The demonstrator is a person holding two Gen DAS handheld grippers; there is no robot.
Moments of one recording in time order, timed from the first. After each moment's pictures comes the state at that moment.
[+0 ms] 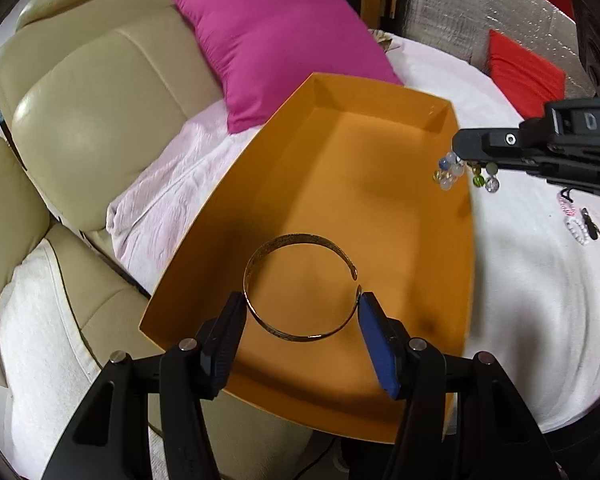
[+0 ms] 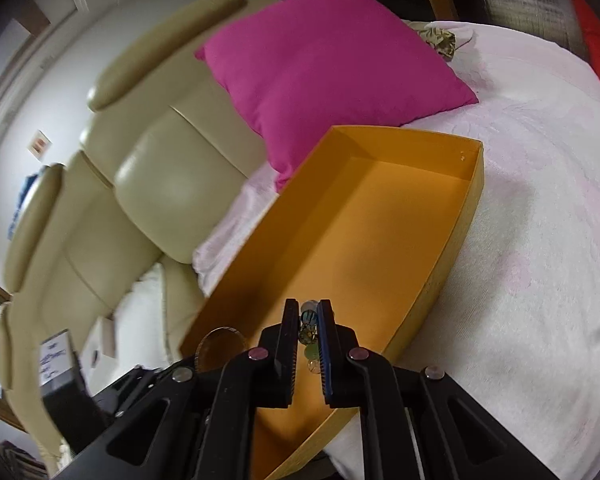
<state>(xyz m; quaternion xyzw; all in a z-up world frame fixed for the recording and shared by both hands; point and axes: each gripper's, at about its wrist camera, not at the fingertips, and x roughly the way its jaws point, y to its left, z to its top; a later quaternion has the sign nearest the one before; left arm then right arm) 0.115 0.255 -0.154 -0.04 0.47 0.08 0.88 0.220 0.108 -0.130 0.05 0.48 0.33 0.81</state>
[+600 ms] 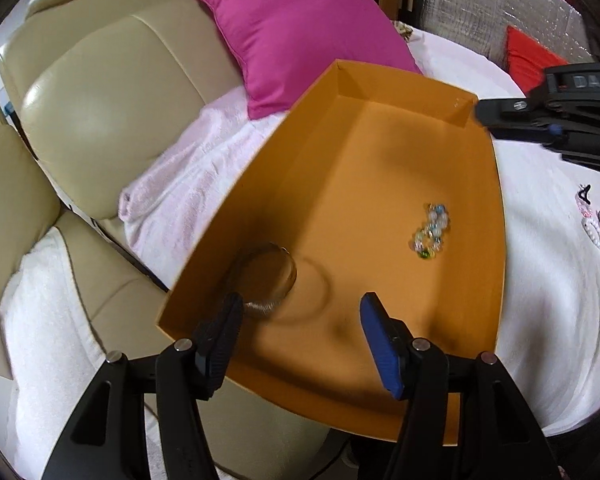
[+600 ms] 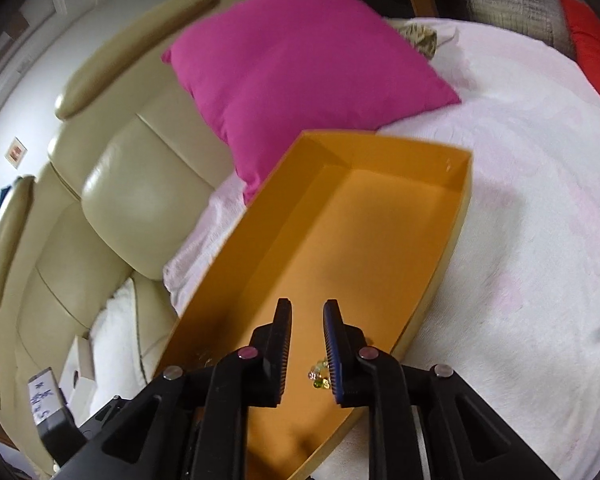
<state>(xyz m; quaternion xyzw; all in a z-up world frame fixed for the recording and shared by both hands) 0.108 0.266 -0.157 -0.04 0.48 0.11 0.87 0.237 0.087 -0.119 0.07 0.47 0.30 0.83</state>
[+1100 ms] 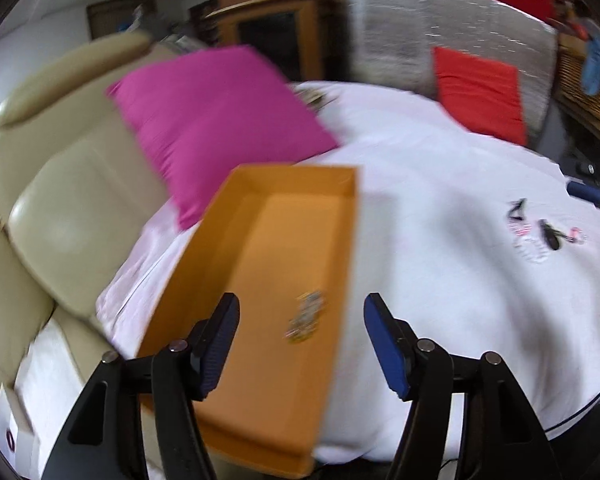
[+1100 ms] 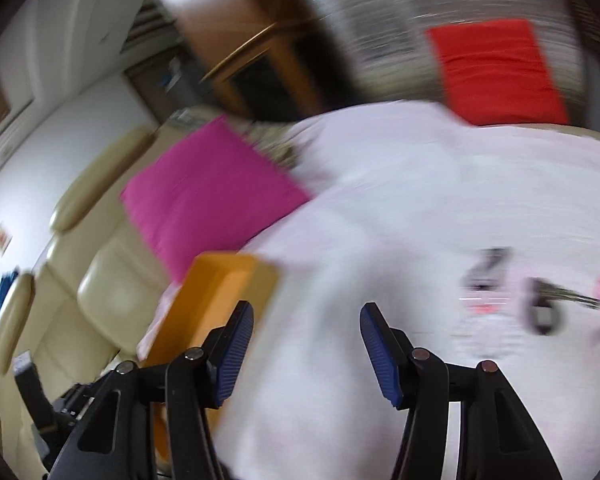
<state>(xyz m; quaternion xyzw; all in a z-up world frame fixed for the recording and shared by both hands) 0.130 0.142 -0.075 0.04 0.39 0.03 0.92 0.199 -0.204 -0.060 0.18 0.36 0.16 0.90</state>
